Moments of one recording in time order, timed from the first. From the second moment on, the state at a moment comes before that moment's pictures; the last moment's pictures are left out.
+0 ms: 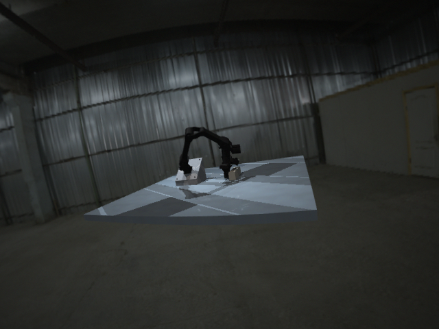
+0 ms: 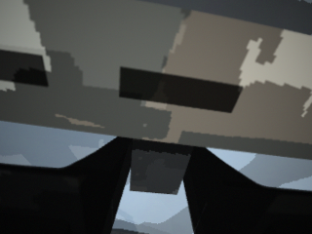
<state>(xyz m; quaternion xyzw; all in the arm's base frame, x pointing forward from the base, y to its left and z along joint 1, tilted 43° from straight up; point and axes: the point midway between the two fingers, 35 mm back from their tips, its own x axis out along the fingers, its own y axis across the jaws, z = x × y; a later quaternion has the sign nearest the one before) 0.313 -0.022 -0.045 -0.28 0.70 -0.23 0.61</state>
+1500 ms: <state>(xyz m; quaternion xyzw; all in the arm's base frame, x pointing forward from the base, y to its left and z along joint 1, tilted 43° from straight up) 0.311 -0.023 -0.045 -0.28 0.71 -0.23 0.61</state>
